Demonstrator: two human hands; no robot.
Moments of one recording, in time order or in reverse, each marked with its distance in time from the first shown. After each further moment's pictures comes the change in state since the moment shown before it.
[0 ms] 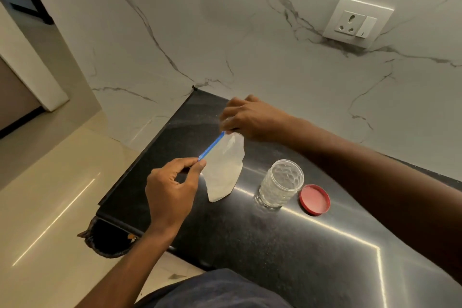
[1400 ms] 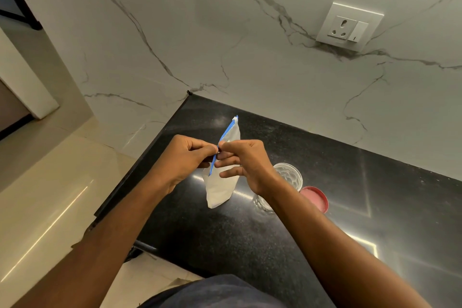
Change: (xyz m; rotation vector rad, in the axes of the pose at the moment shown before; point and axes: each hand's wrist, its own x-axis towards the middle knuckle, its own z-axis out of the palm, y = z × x) left_hand 0.090 0.019 0.016 -0.259 -0.621 -0.379; right_hand -0.008 -0.084 0.056 1.791 0.450 1.027
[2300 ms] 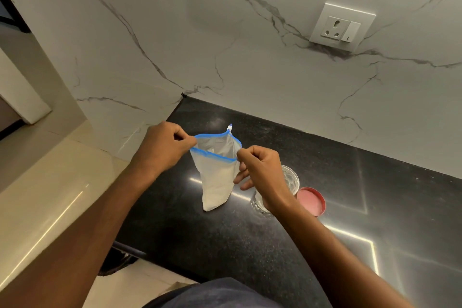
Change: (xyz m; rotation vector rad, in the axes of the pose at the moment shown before) left_hand 0.029 0.009 -0.028 0.615 0.239 0.064; right_hand -0.035 0.001 -0.023 -0.133 0.162 -0.157
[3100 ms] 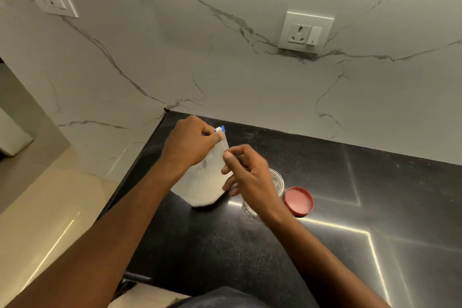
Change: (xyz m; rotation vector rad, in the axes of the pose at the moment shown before) left_hand -0.001 0.099 0.013 0.033 -0.133 0.228; right_hand -0.022 -0.003 -0.014 0.007 -0.020 -0.248
